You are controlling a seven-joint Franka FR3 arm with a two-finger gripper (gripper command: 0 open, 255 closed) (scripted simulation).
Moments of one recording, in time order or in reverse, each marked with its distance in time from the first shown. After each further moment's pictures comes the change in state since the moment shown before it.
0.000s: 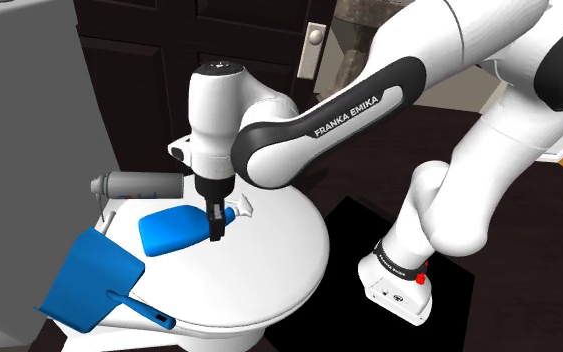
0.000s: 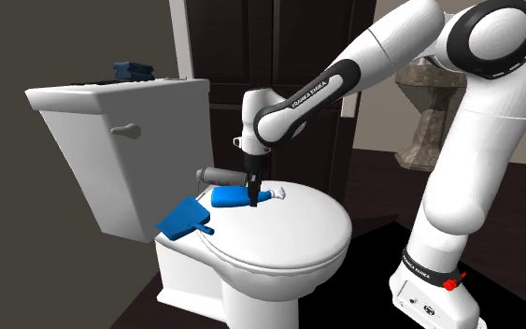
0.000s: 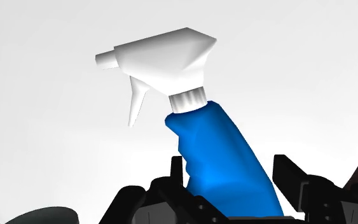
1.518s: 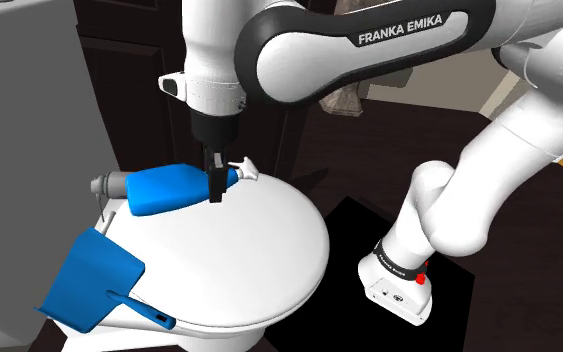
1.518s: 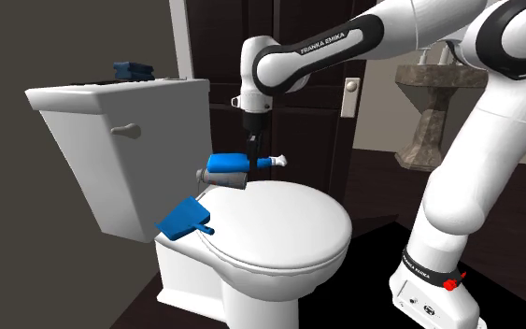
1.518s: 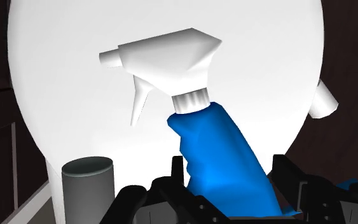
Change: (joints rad) arm -0.003 -0.123 -0.017 0.193 0.023 -0.313 -0.013
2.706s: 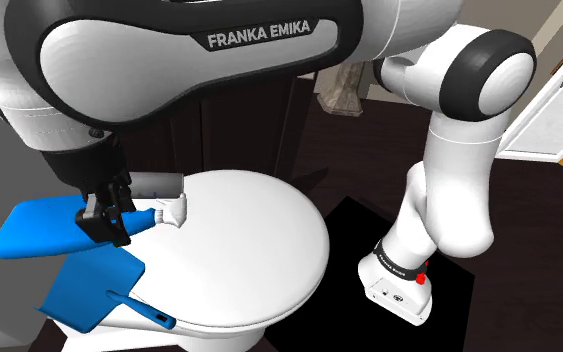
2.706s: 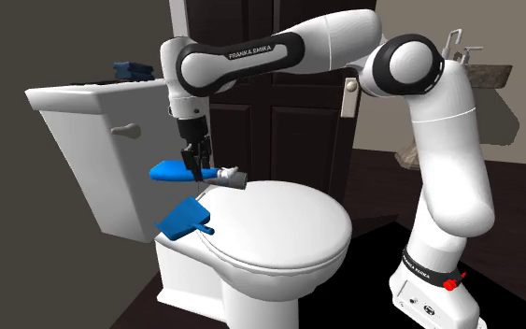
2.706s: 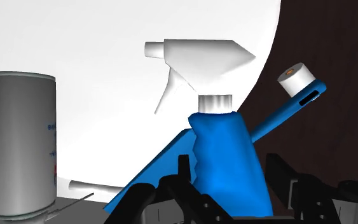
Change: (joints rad) arm 0.151 0.555 0.101 0.677 -0.202 -0.276 0.291
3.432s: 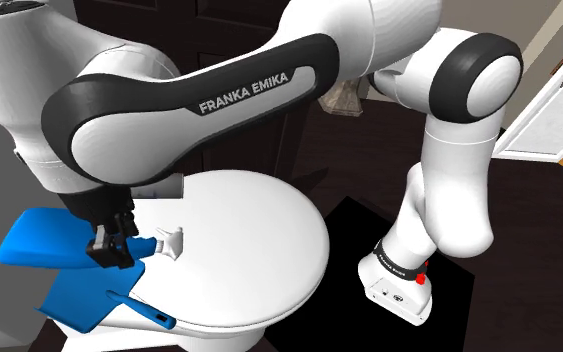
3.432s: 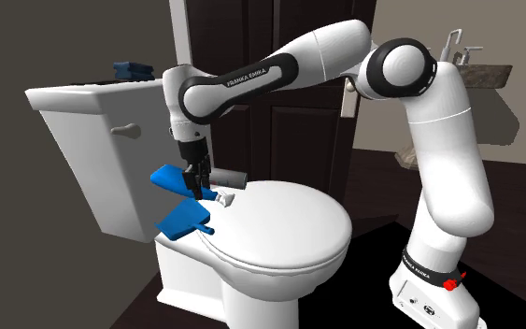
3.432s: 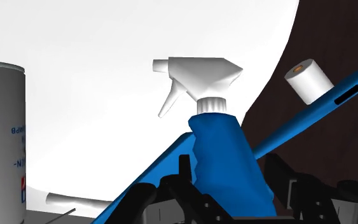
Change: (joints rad) arm -0.010 0.035 0.008 -0.103 -0.018 0.139 0.007
